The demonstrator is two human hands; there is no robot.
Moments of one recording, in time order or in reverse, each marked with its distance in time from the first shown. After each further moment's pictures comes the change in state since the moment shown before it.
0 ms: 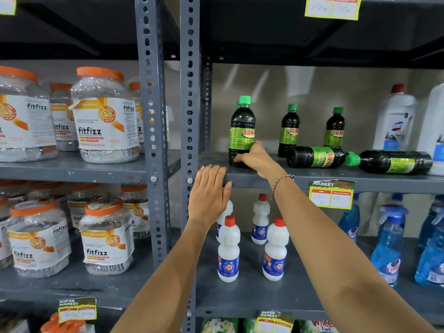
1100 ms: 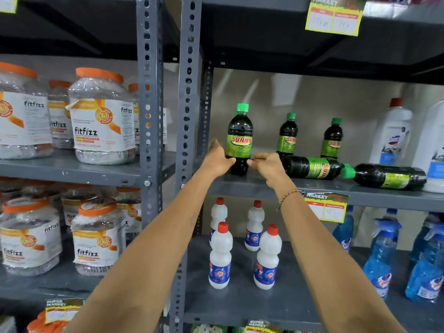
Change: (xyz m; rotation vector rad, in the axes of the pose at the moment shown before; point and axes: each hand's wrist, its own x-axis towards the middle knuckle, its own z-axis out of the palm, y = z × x) left_hand 0.125 0.013 -0.017 -0.698 -0.657 -0.607; right_hand 0.003 0.014 -0.031 0.176 0.138 0.054
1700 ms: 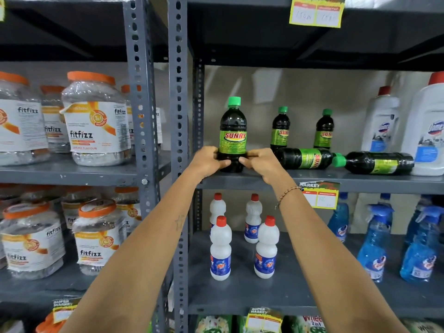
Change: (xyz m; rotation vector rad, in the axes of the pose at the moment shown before) left_hand -0.005 -0.020 -0.007 -0.118 -0.100 0.044; right_hand -0.016 0.002 -0.009 -0.030 -0.138 -0.067
